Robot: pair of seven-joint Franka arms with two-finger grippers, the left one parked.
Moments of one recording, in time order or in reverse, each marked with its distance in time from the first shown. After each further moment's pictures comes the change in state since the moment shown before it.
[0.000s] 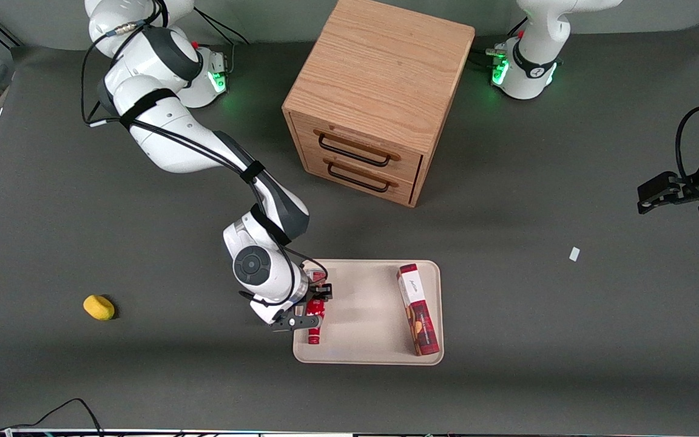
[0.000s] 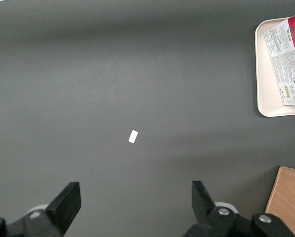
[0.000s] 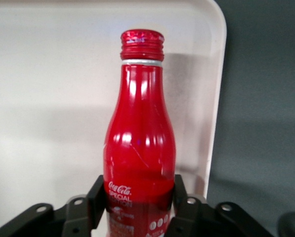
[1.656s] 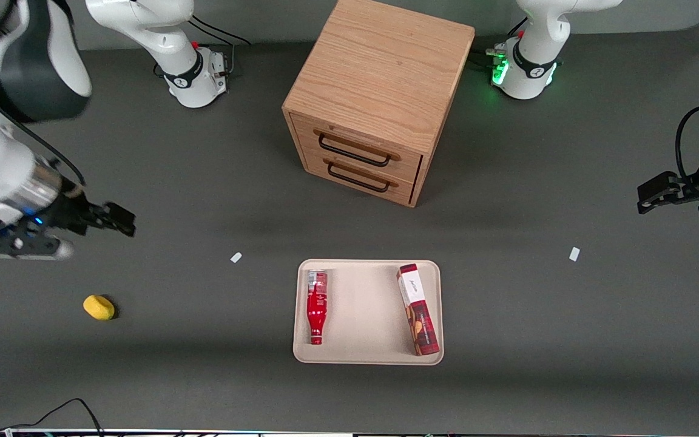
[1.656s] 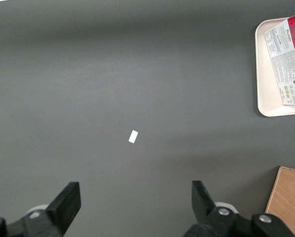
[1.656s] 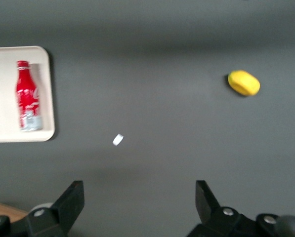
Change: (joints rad) arm -0.233 -1.027 -0.302 -0.575 0.268 -0.459 -0.334
